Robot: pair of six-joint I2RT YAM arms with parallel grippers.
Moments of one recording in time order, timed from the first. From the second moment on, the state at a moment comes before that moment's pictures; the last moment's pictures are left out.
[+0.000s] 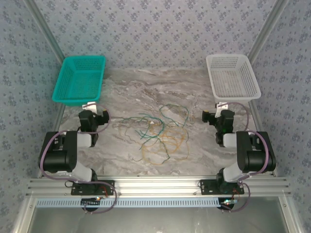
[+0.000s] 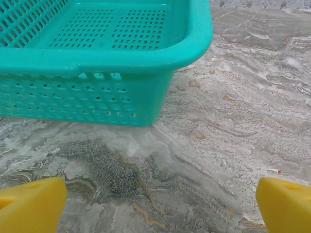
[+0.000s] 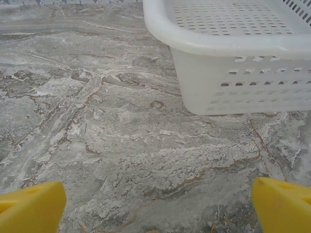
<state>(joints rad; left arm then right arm) 0.01 1.53 0.39 0.73 -0.10 -0.04 -0.03 1.51 0.38 0.70 0.01 -0.02</state>
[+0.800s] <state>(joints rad) -0.07 1.27 0.58 0.26 -0.19 -0.12 0.00 1.19 0.58 0.21 0.13 0.12</state>
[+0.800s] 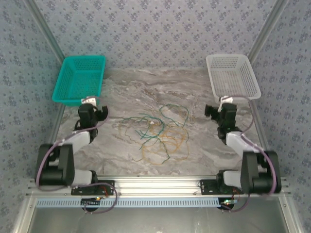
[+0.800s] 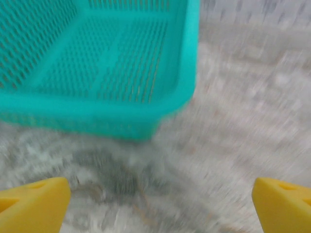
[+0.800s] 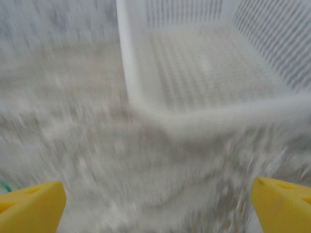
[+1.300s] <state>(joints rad) -0.62 1.53 1.14 -0.34 -0.11 -0.33 0.23 1.34 1.00 -0.44 -0.12 0.32</state>
